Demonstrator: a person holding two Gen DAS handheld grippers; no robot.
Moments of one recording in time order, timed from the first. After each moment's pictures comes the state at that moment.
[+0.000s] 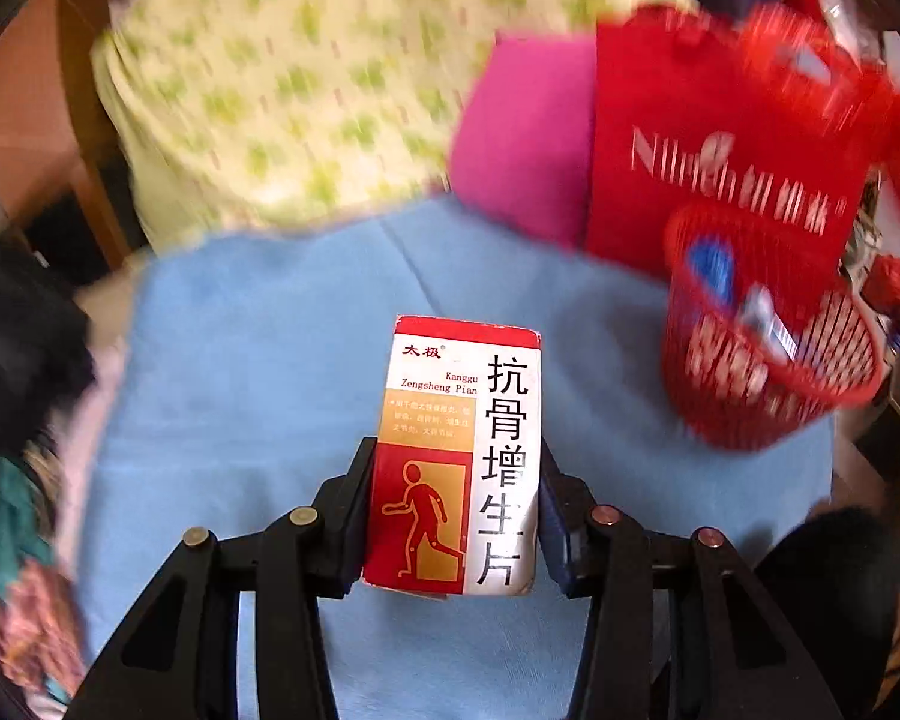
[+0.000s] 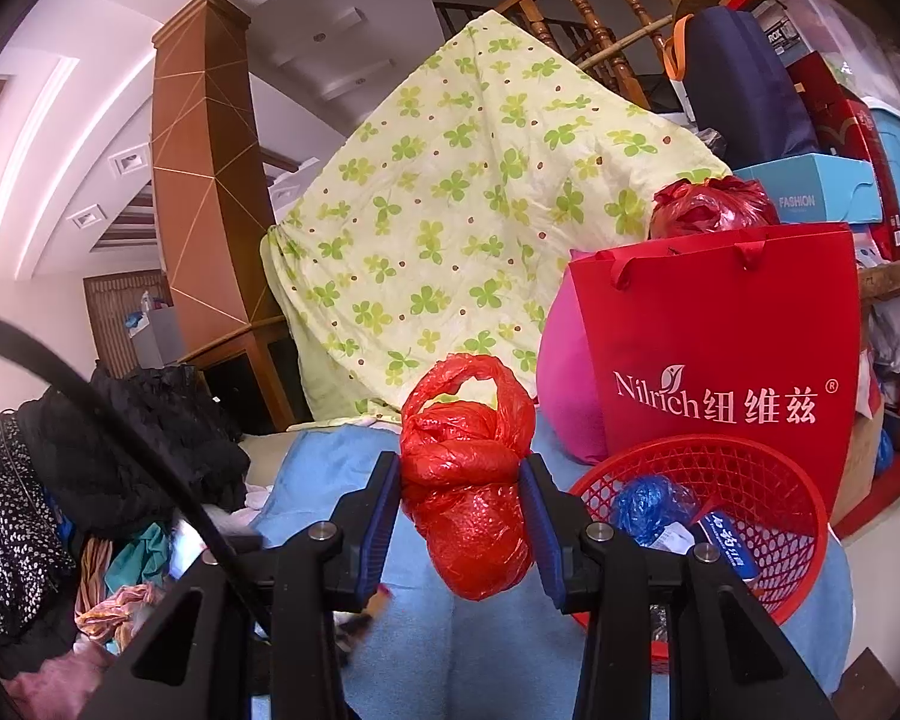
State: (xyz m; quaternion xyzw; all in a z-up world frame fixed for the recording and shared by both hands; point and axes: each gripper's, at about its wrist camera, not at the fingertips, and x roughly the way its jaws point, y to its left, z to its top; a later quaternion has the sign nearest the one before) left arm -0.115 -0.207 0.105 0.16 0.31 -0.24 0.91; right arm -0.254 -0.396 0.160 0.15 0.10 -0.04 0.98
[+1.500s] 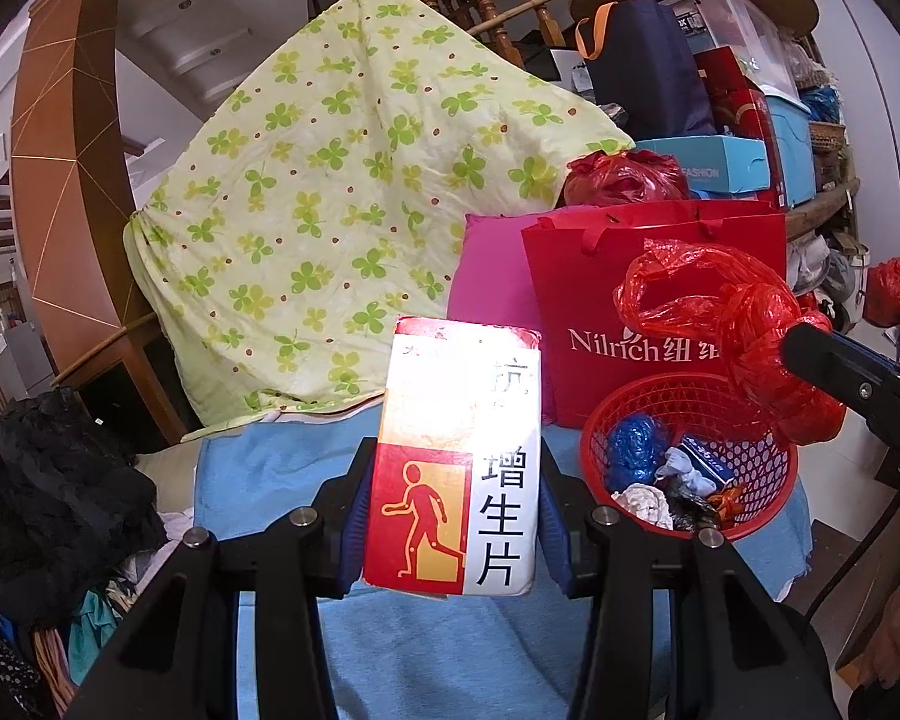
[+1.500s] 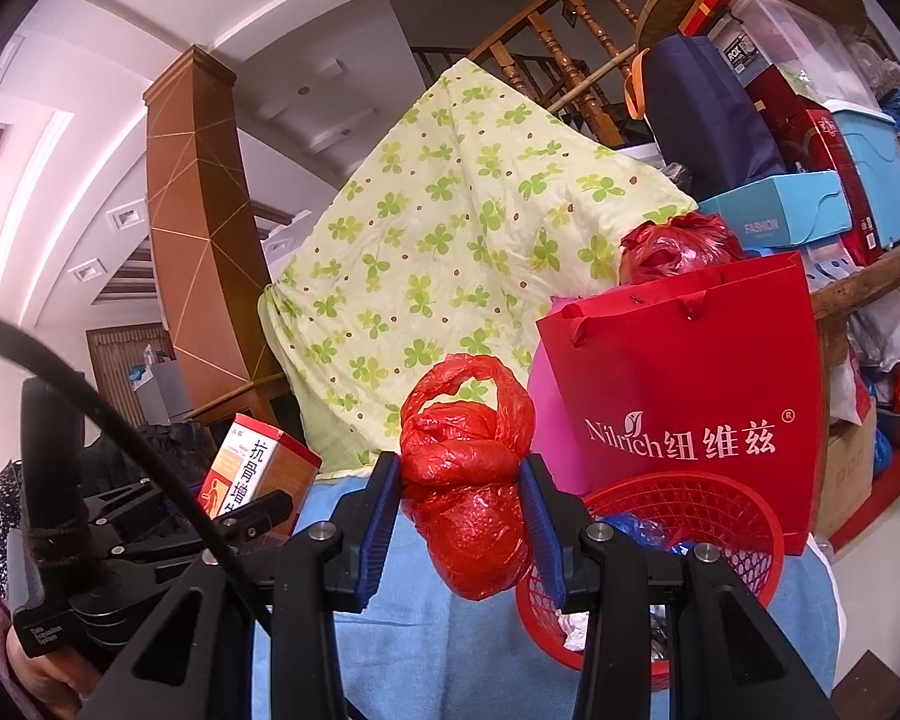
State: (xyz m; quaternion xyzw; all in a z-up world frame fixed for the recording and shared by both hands) left arm -0.197 -0.244 0.211 0.19 0.15 -0.25 0.94; right arm -0.301 -0.425 0.175 0.17 0.04 -0.05 0.98
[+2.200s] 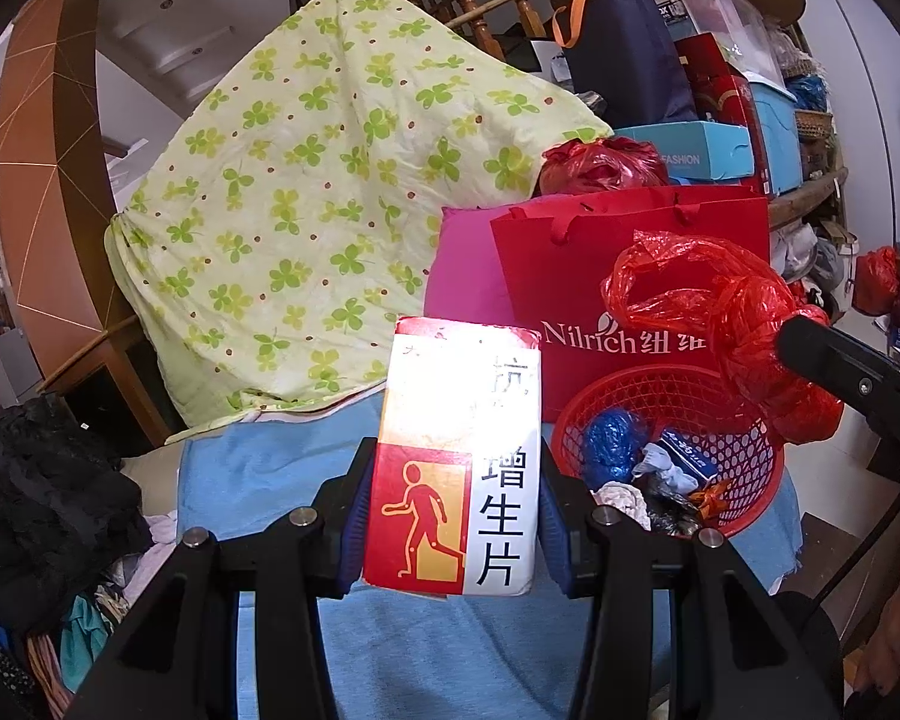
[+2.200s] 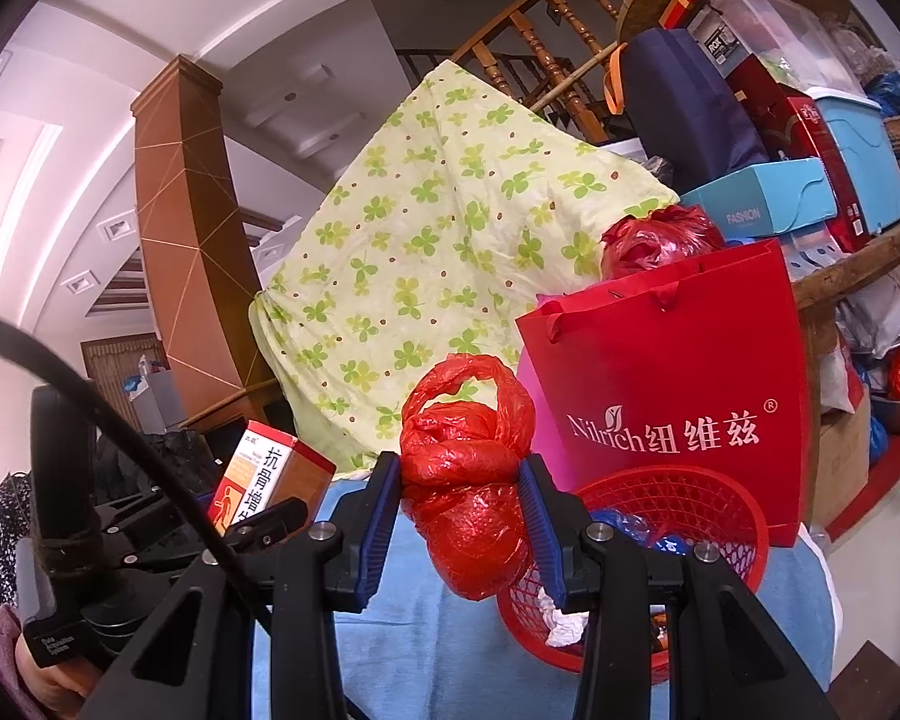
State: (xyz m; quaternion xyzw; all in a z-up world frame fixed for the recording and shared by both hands) left arm -0.198 -0.261 0.201 0.20 0.16 -0.26 0.93; right arm -0.314 -0.420 0.173 0.19 0.04 -0.07 0.98
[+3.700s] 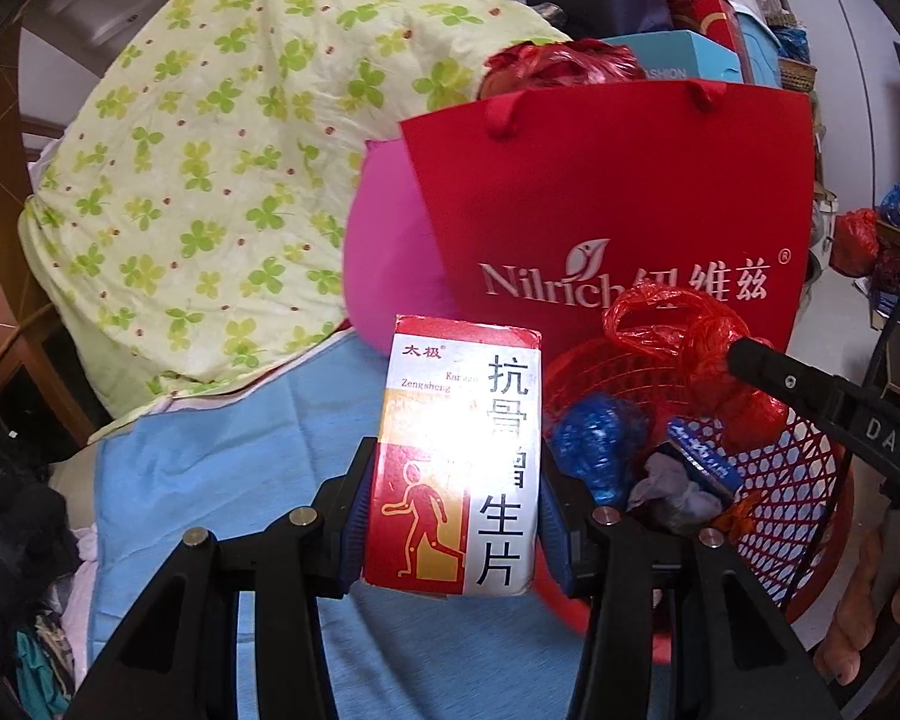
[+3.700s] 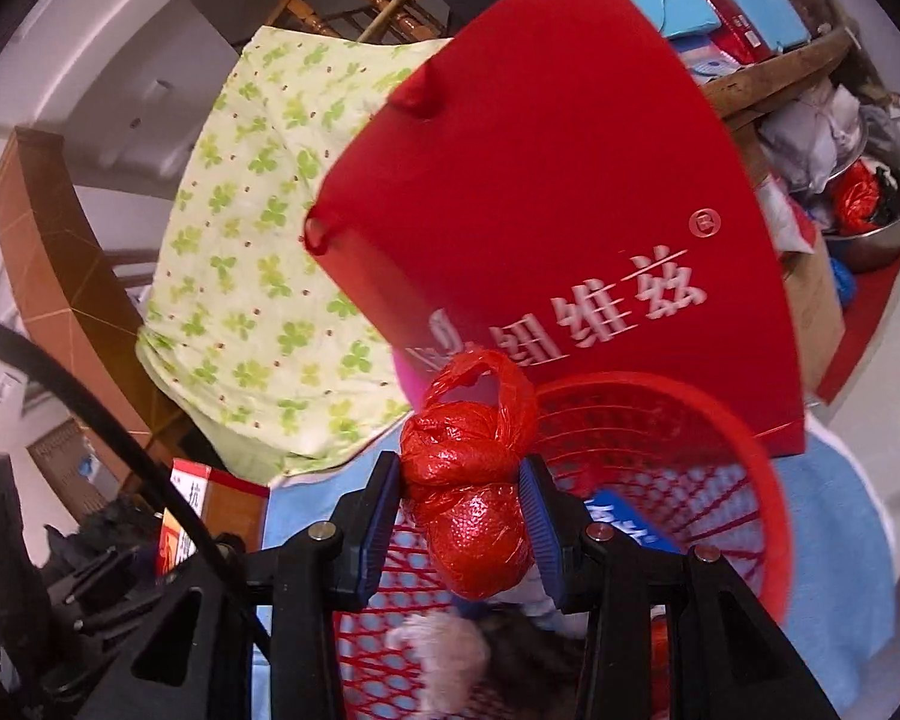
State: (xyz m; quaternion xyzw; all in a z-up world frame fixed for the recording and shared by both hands) left arm -0.115 -0.371 0.129 0.23 0.22 -0.31 0.90; right arm -0.208 -0.539 0.073 0.34 0.10 -0.15 0.92
